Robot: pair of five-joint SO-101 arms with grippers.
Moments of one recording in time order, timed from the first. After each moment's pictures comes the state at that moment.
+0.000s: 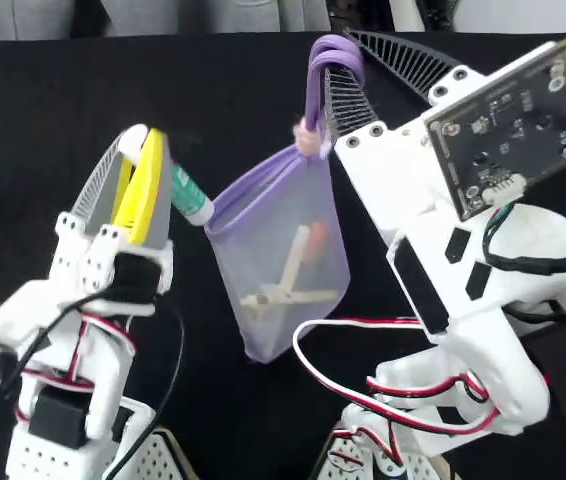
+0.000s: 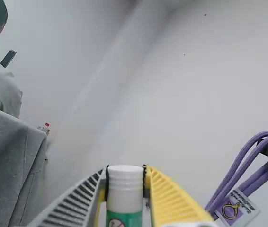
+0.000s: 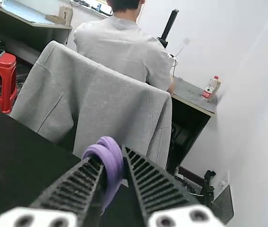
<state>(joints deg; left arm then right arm) 11.3 -94.9 67.6 6.2 30.7 -19.2 -4.1 -85.1 100.0 20.4</state>
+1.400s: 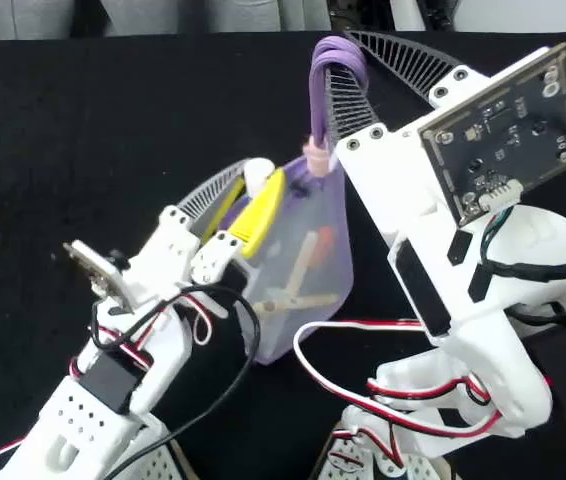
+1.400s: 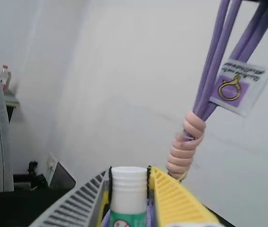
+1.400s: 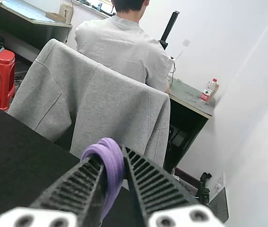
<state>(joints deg) 28.7 -78.6 72.0 -0.4 16.0 -19.3 -4.1 -85.1 100.0 22.0</state>
